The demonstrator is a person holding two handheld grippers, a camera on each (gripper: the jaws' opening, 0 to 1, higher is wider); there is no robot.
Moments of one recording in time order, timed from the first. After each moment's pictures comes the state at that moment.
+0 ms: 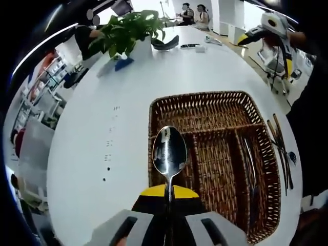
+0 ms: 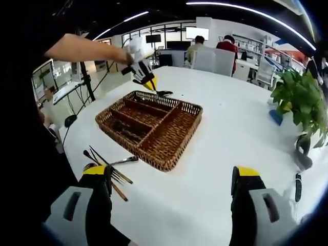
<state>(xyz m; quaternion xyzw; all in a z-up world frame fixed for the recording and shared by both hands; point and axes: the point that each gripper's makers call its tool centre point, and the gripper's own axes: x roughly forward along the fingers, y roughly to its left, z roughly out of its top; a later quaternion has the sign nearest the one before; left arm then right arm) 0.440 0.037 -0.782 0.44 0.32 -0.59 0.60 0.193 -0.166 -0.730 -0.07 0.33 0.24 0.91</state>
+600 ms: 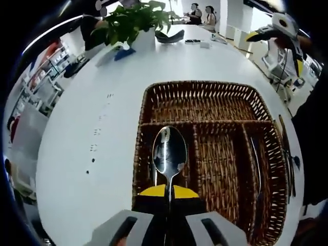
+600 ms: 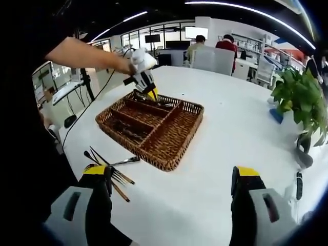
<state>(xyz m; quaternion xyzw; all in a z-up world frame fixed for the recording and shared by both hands) 0.432 0.034 -0.827 0.41 0.35 -0.58 0.61 0.189 -0.161 -0.734 -0.07 0.34 0.23 0.91</state>
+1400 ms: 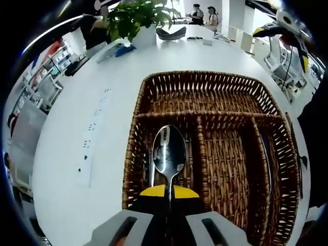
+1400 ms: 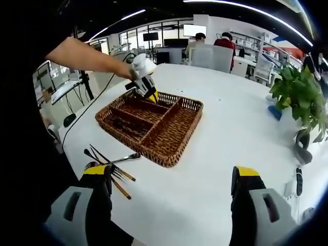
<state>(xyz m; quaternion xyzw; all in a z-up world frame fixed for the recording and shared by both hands) 0.434 0.033 -0.849 0.41 0.34 -0.58 0.62 0.181 -0.161 -0.736 -0.07 0.35 0.23 0.91</state>
